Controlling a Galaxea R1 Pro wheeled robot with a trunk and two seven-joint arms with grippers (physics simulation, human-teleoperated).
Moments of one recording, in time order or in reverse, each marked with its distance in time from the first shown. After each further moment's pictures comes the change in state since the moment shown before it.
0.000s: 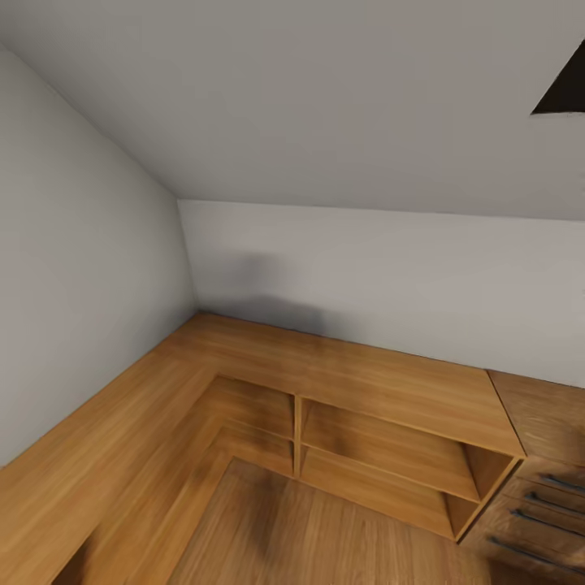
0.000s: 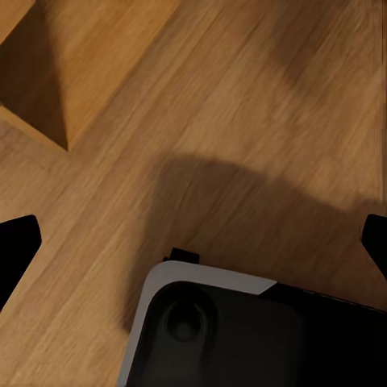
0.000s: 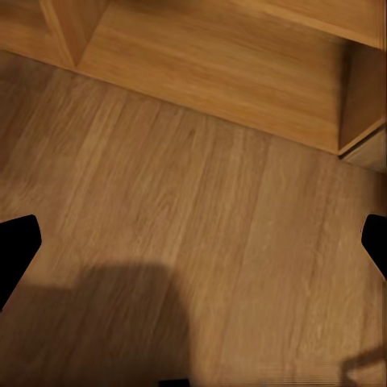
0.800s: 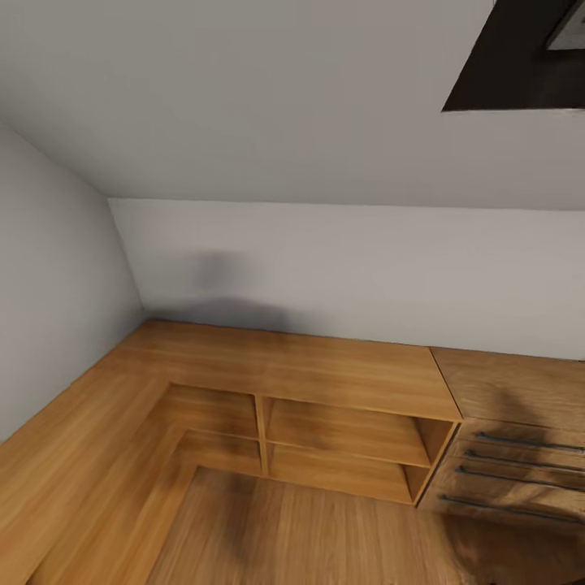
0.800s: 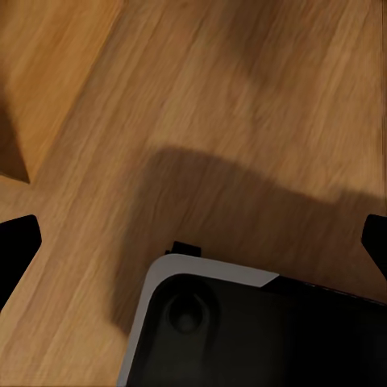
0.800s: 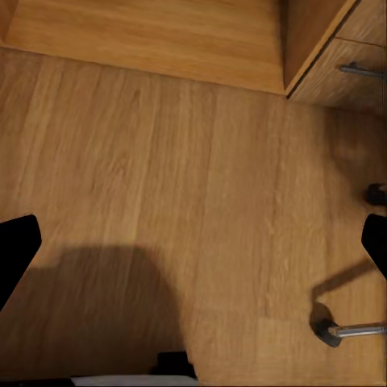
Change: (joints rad) left arm 0.000 0.000 -0.001 0.000 0.000 0.000 0.000; right arm 0.030 -0.003 -0.001 0.000 0.000 -0.006 0.000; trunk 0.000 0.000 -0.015
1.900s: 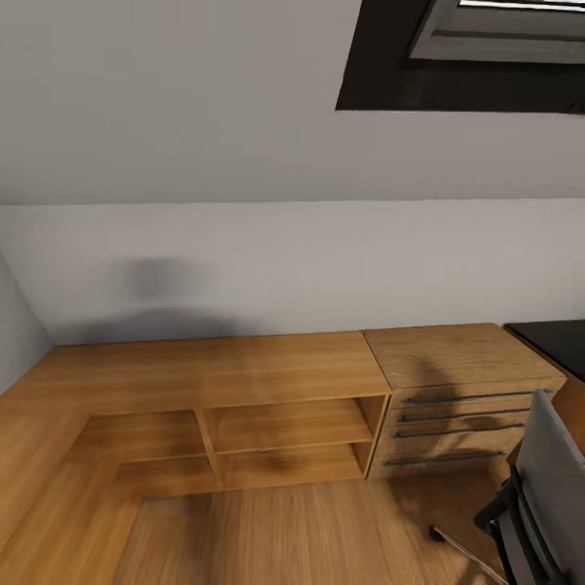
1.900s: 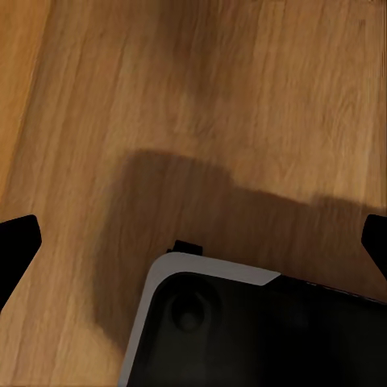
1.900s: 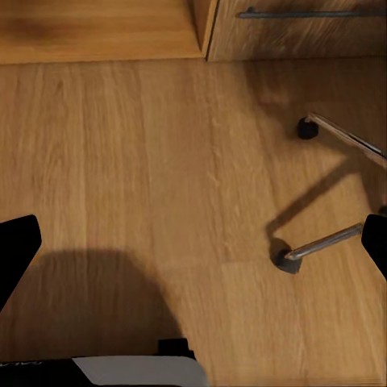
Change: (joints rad) left arm 0.000 0.000 0.004 0.000 0.001 -0.006 0.000; right arm 0.100 -0.005 0.001 -0.001 -0.002 -0.150 0.001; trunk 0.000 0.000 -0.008
